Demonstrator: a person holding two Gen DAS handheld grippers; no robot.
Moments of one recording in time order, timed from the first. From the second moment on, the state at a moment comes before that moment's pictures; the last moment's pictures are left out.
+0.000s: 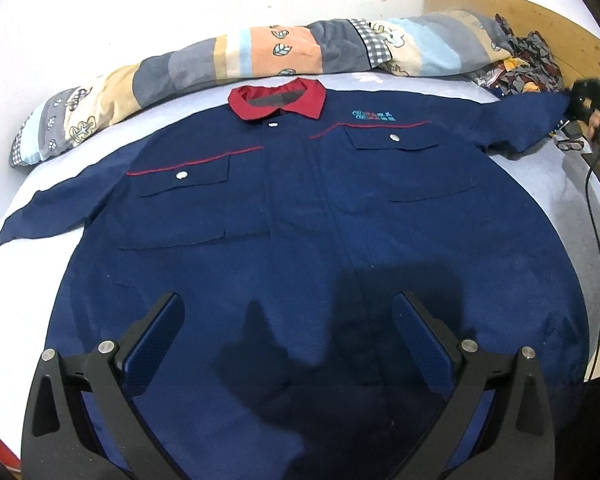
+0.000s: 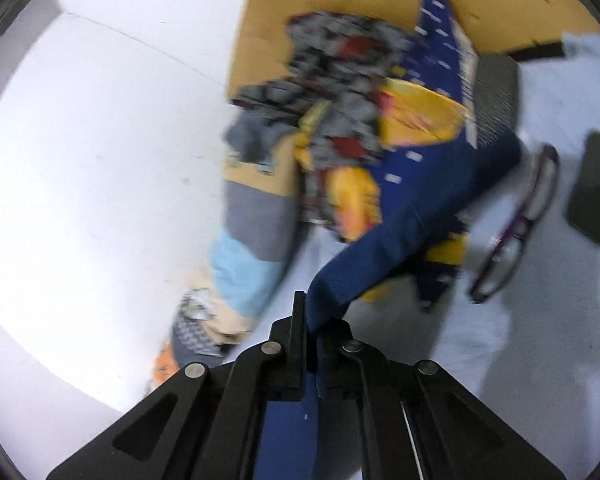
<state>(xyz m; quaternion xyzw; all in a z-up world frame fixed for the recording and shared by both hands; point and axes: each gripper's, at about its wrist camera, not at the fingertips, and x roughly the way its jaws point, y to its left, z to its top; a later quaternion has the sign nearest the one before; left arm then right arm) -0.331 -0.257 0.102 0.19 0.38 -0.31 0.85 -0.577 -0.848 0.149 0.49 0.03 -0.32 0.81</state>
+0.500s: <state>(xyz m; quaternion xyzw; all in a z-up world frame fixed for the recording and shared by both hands) -0.322 -0.226 0.121 0.16 0.36 -0.29 0.87 -0.460 -0.711 0.314 0.39 0.05 -0.20 0.90</state>
